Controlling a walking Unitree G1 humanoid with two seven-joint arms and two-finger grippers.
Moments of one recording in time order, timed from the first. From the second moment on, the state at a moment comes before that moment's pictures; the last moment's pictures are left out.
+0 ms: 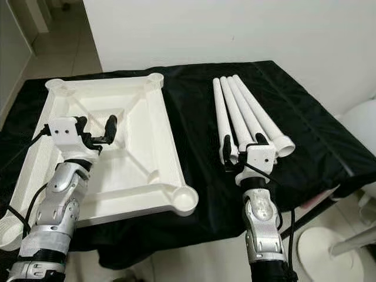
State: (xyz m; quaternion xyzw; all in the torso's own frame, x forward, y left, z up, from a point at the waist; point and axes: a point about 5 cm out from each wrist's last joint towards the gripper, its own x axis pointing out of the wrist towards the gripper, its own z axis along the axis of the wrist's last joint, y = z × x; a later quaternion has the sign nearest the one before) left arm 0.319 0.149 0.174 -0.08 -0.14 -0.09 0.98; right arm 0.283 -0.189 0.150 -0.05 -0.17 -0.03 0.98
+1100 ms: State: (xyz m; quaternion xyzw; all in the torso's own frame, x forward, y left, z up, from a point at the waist) left arm 0.316 0.139 0.174 -0.05 -0.15 -0.11 0.98; right arm 0.278 -0.195 0.145 -0.06 -0.16 -0.03 0.99
